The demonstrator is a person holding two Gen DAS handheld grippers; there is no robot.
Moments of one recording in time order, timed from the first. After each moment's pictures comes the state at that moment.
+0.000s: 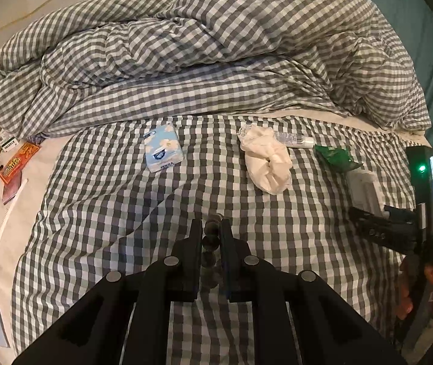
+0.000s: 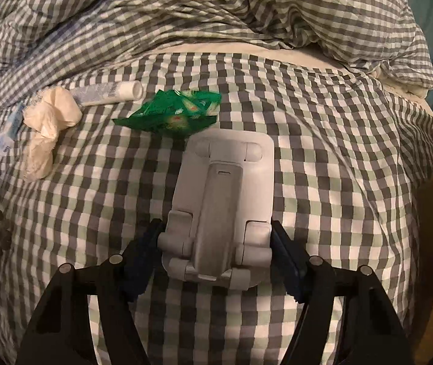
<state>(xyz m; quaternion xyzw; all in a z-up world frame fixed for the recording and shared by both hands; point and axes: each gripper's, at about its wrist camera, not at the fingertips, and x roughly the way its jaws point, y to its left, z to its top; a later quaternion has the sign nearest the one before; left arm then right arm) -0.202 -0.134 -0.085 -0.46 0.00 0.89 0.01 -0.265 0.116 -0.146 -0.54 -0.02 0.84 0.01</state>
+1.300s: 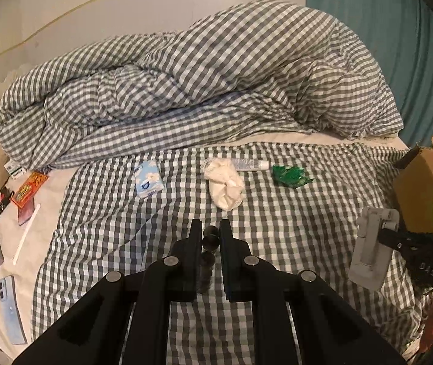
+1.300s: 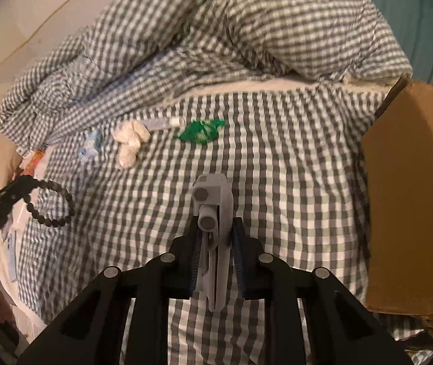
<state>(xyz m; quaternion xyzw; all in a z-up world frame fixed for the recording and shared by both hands) -0.157 -0.090 -0.005 -0.41 0.02 0.91 0.03 -0.153 0.165 -0.036 -0.48 0.06 0.87 -0.07</state>
